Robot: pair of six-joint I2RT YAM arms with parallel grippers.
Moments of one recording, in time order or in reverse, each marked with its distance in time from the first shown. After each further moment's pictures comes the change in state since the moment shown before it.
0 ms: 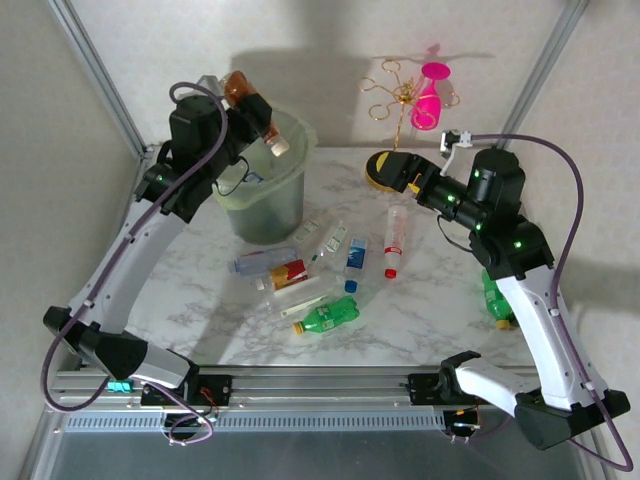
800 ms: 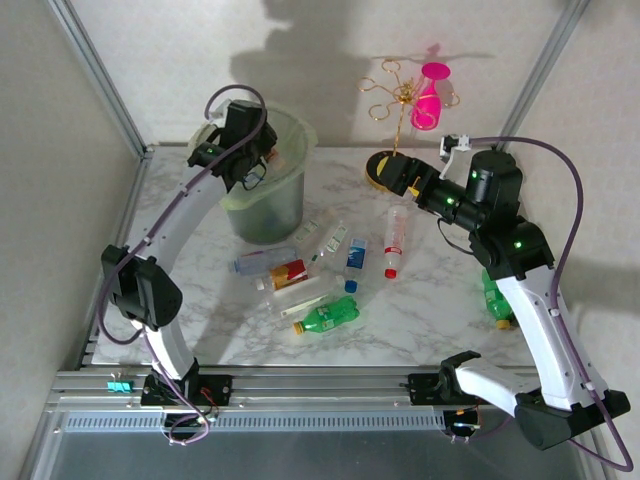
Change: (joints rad) left arm 0.038 0.322 0.087 -0.154 -0.158 -0.085; right arm 0.000 -0.002 -0.004 -0.041 0.011 -0.011
